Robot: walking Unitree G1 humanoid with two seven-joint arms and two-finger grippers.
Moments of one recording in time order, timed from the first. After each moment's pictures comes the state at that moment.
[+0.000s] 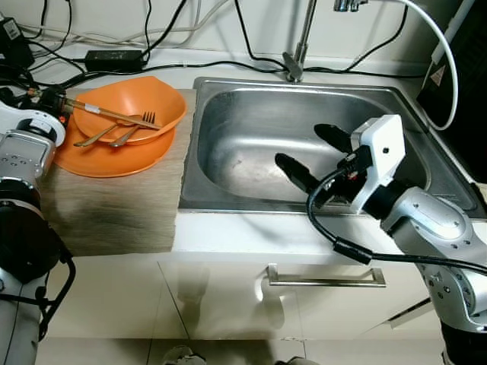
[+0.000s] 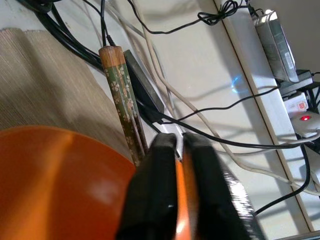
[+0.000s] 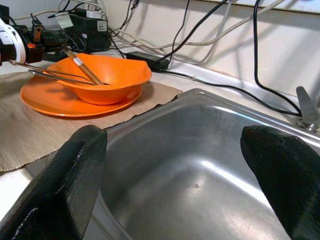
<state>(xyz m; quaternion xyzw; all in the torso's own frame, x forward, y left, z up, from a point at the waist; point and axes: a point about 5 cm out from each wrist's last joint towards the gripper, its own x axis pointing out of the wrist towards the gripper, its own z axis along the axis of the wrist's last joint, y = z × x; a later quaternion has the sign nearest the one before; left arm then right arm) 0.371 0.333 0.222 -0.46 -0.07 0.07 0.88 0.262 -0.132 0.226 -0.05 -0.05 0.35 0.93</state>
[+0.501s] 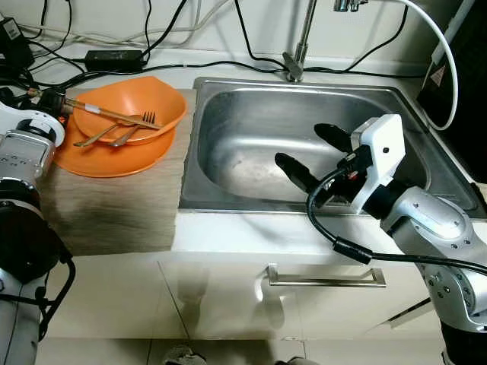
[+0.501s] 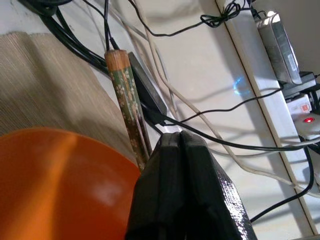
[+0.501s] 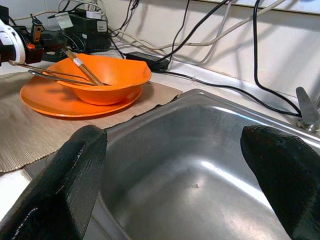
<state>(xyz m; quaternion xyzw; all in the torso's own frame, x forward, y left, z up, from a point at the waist) 0.370 0.334 0.222 -0.46 -0.08 0.08 0.88 0.262 -0.132 0.227 -0.05 -0.05 0.35 0.93</state>
